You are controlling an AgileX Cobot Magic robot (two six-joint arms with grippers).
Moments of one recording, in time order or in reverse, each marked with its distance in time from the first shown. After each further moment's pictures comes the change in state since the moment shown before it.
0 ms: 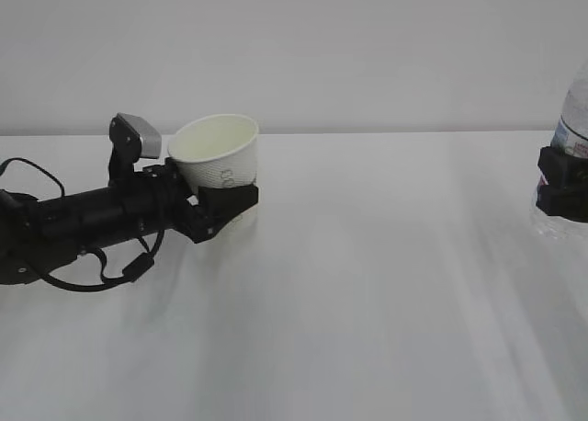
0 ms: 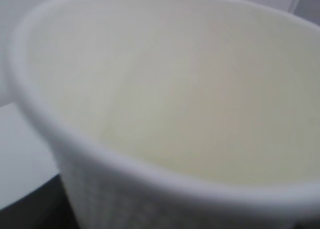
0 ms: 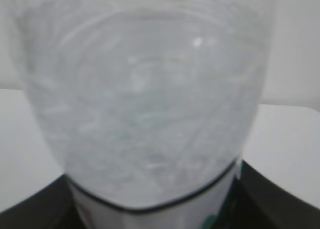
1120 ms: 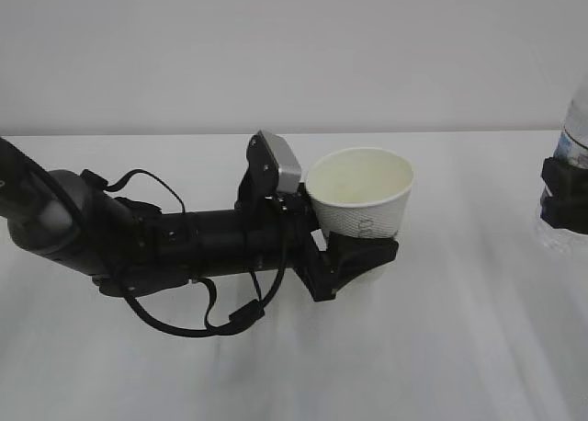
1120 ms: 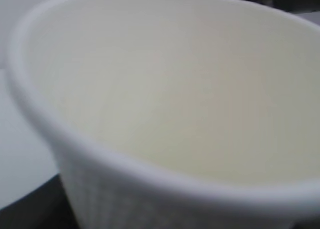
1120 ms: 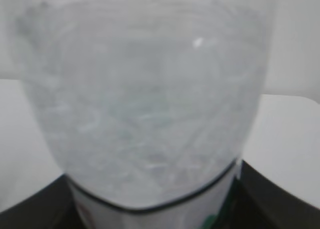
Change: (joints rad) left arm -0.372 0.000 -0.103 -0.010 0.087 -0.038; right arm 0.000 -0.039 0.041 0.000 0.018 0.000
